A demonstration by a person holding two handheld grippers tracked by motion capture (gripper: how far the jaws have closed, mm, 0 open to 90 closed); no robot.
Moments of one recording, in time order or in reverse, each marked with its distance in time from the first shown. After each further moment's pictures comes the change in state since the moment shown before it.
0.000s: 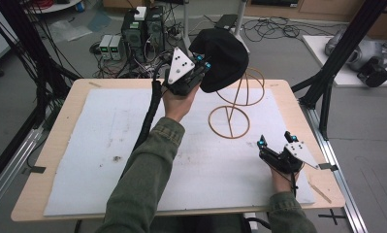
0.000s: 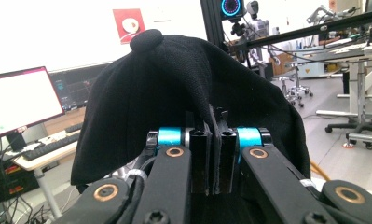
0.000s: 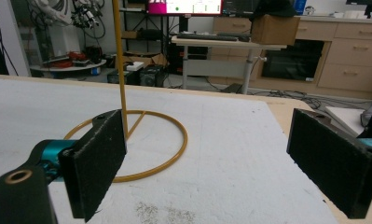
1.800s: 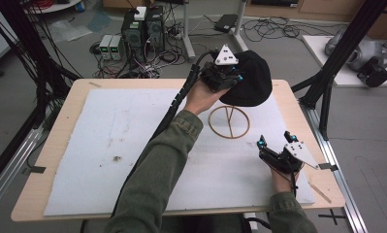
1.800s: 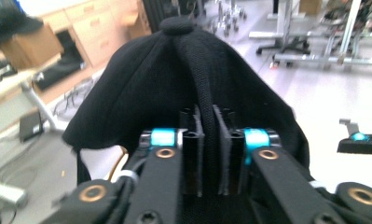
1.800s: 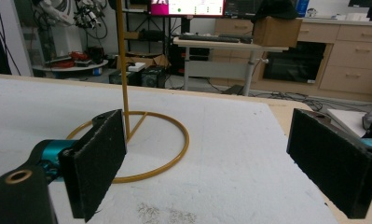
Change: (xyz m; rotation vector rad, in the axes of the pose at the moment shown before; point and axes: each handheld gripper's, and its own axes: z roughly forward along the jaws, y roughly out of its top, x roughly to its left) left arm -0.030 0.001 0.081 0.389 -0.283 0.012; right arm 0.000 0.001 -0.001 -0.002 0.007 -0.005
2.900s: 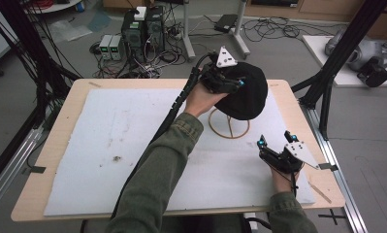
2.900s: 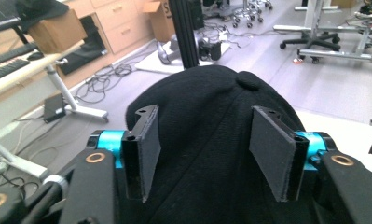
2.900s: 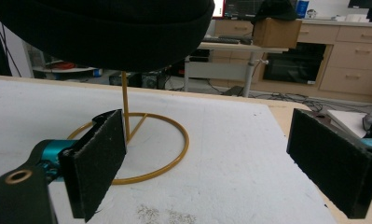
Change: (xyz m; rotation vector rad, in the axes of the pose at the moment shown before) left arm -0.001 -0.009 -0.002 -0.019 0.104 -0.017; right arm 0.000 0.000 0.000 -0.002 0.002 0.003
